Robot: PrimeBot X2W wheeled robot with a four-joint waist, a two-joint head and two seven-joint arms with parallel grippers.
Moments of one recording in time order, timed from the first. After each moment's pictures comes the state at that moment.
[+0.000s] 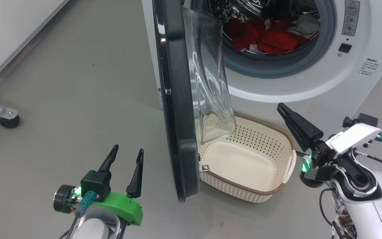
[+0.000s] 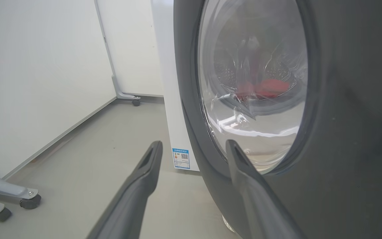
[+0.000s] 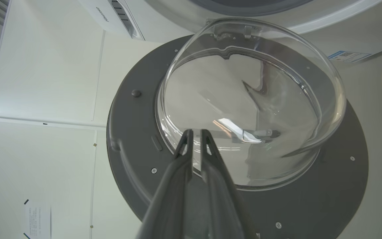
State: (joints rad) left arm -0.19 0.03 -0.35 0.36 -0.32 0.01 -0.25; right arm -0.29 -0.09 0.13 0.18 1.76 0.12 0.49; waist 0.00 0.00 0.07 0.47
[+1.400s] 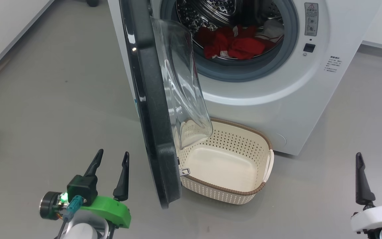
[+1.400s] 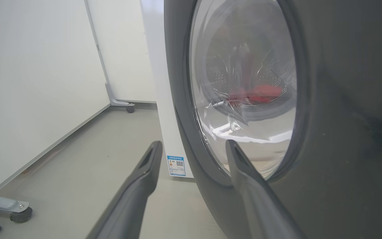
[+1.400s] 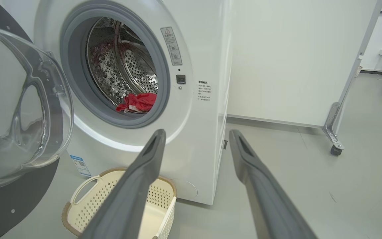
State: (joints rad) left arm -0.16 0.05 -0.28 0.35 -0.30 0.02 -0.25; right arm 0.13 -0.34 0.09 0.07 0.51 -0.10 -0.26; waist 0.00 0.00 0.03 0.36
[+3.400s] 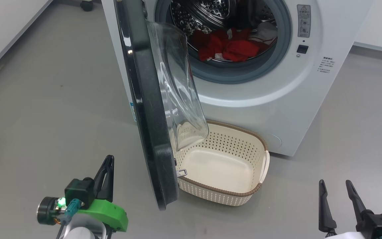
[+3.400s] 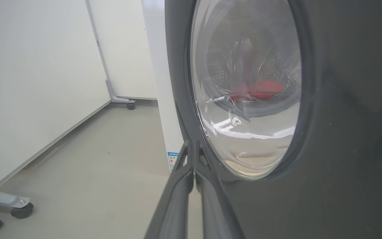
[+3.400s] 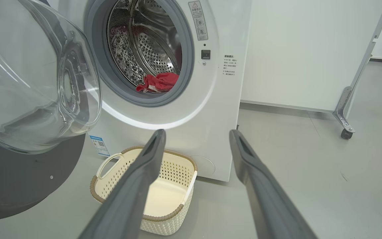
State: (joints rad) left arm -0.14 0.05 -0.25 0.37 -0.29 0.02 -0.25; right arm 0.26 -0.09 0.10 0.00 0.27 -0.12 -0.26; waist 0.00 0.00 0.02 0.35
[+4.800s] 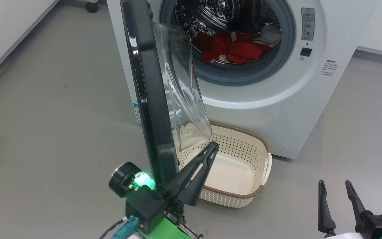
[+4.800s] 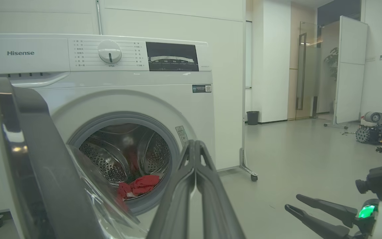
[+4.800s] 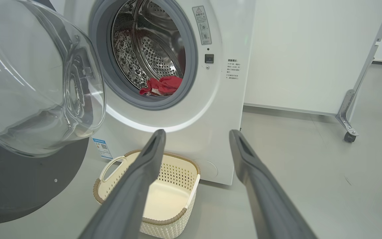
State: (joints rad) left arm -0.14 0.05 -0.61 -0.24 -0.34 -0.11 -0.12; right arm 0.26 -0.06 0.07 0.00 0.24 -0.10 -0.26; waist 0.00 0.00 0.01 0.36
